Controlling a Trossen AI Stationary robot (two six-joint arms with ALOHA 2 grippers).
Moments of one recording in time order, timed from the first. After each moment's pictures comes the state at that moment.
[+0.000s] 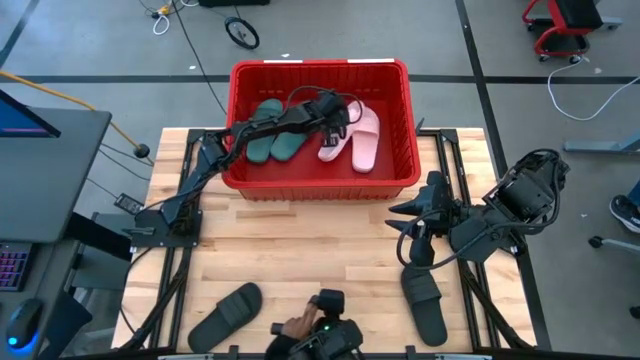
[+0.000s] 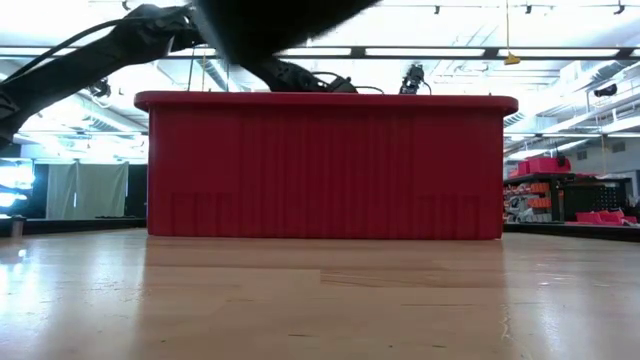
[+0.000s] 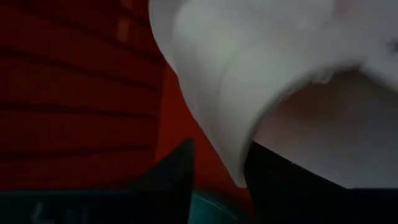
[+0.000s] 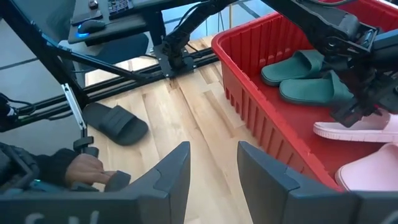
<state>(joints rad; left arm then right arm) 0.55 2.36 2.02 -0.42 -0.36 0.70 0.63 1.46 1.96 -1.28 0.74 0.78</state>
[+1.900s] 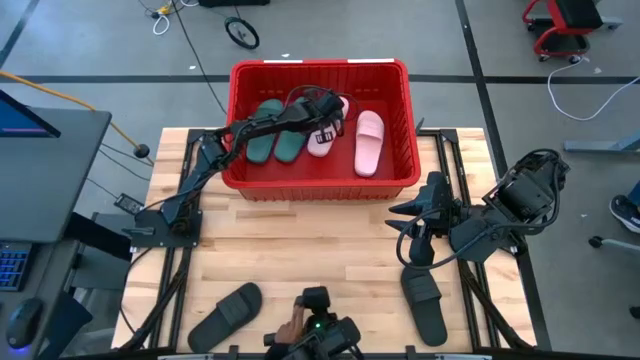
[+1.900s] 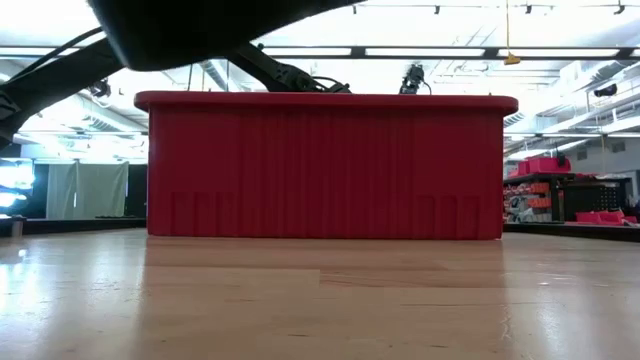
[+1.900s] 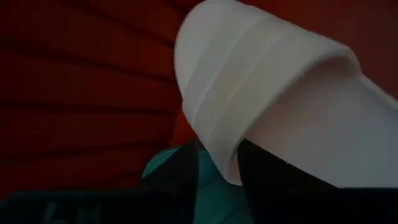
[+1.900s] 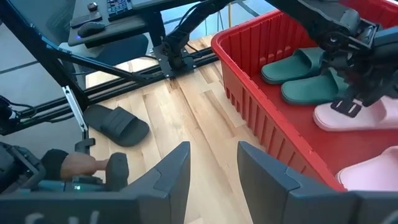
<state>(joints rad) 0.56 2.36 2.02 -0.50 -0.56 0.54 0.64 1.46 1.96 -1.28 0.74 0.80</state>
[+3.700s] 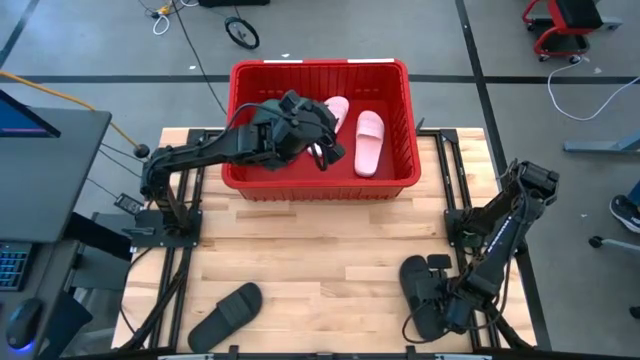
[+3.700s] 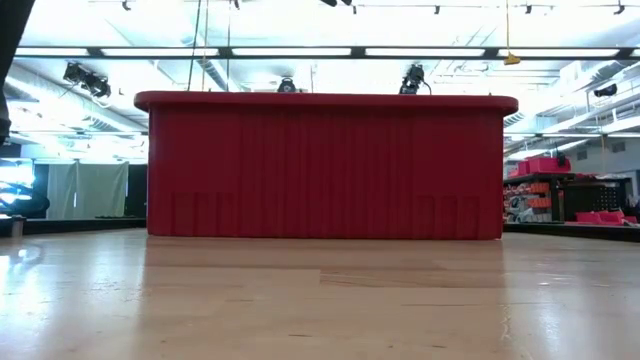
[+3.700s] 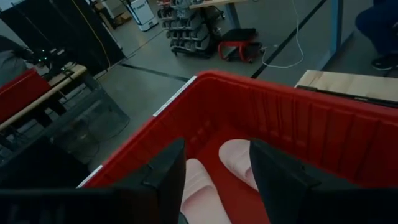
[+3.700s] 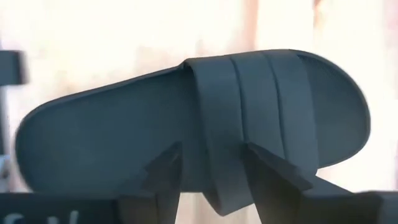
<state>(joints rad) 0.10 1.79 2.02 -0.63 -0.80 0.06 1.02 1.48 0.90 -0.88 0.21 1.03</state>
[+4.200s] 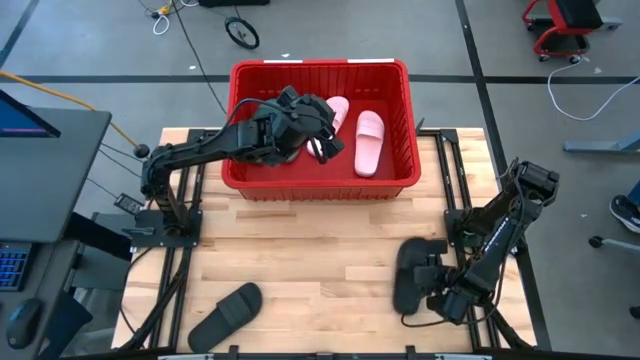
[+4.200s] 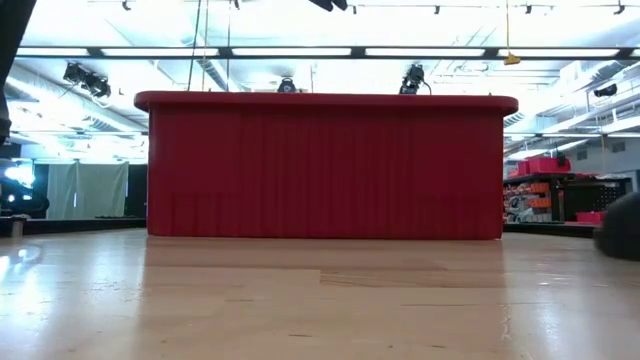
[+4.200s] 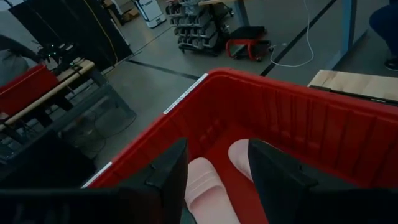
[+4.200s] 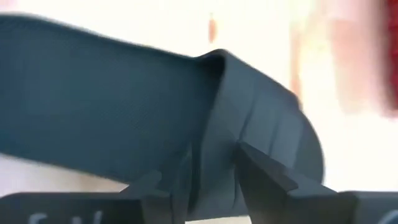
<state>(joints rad) 0.13 1.79 2.02 -0.63 -0.80 0.06 1.02 1.48 0.79 -0.93 0.50 1.02</state>
